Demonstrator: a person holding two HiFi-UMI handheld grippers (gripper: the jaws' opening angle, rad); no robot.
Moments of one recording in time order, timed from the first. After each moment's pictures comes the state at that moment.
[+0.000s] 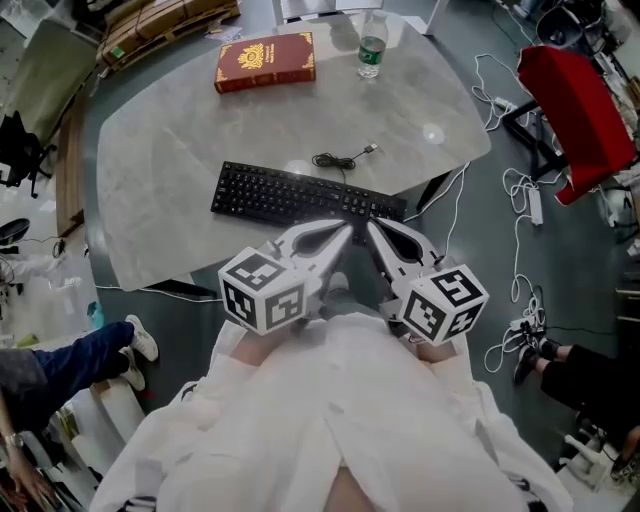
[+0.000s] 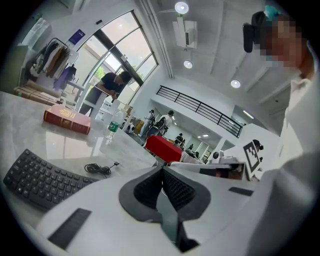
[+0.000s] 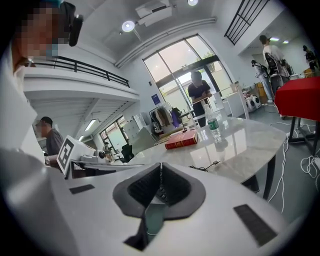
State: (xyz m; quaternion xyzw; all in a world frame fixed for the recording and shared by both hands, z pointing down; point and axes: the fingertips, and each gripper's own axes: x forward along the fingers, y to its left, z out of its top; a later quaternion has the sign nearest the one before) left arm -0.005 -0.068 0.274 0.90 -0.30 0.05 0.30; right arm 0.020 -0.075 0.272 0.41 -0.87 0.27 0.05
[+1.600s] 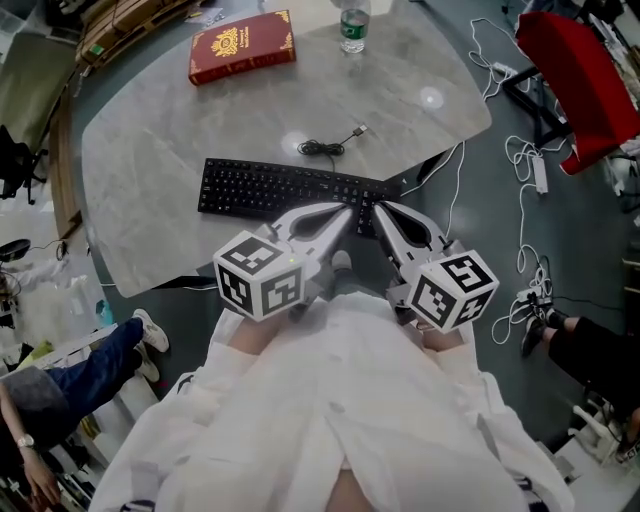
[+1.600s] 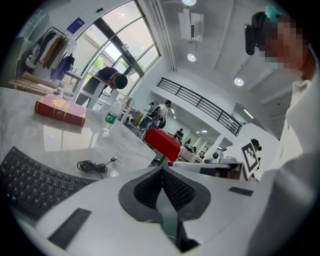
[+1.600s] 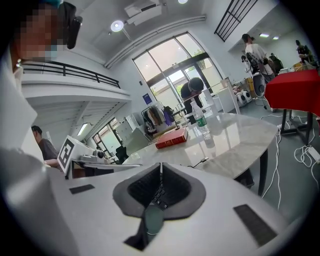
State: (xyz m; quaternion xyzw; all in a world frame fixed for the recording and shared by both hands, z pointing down) left arm 0.016 -0.098 0.291 0.90 -0.28 0.08 0.33; right arm 0.052 -0.102 0.290 0.43 -0.84 0.31 0.05
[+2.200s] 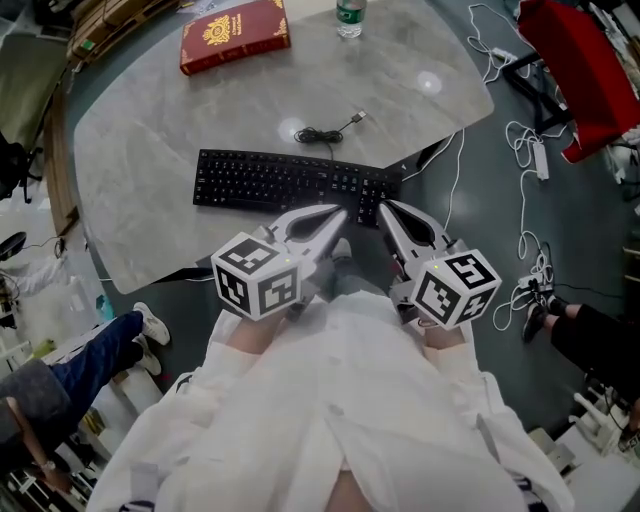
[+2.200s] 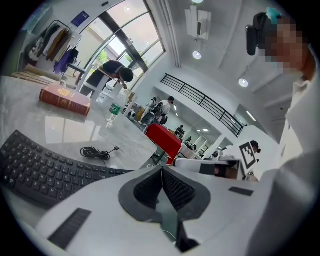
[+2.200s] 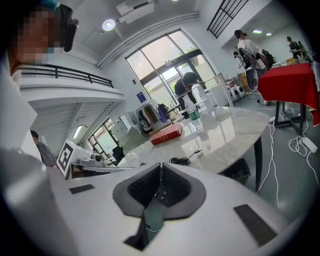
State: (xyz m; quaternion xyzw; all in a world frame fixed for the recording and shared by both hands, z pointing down) left arm 0.011 -0.086 0.318 0.89 -0.27 0.10 0.36; right arm 0.063 -0.093 0.315 0.45 -0.82 0.34 0.06
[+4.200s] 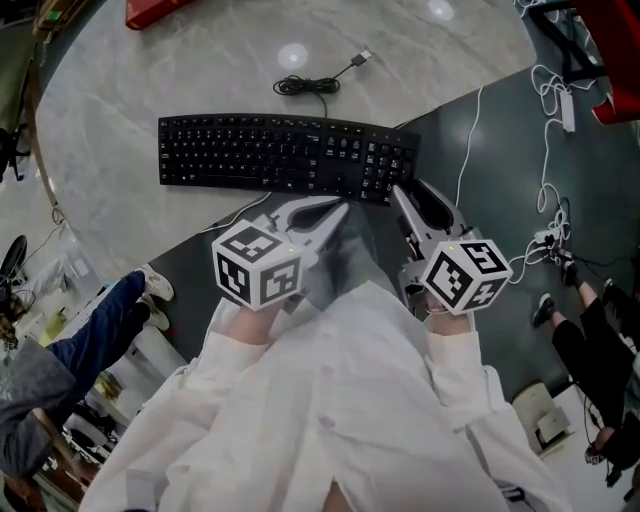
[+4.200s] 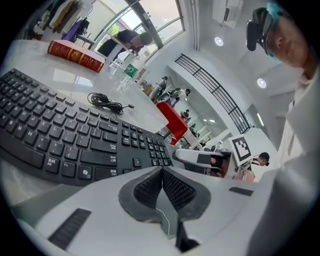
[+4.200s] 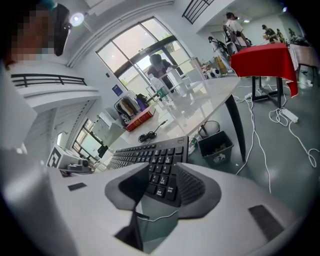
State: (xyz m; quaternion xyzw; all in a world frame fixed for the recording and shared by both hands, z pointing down) left arm 0.019 -0.066 0.440 0.84 -0.24 0.18 0.46; right arm 0.102 -0.089 0.444 0.49 -0.74 0.45 0.09
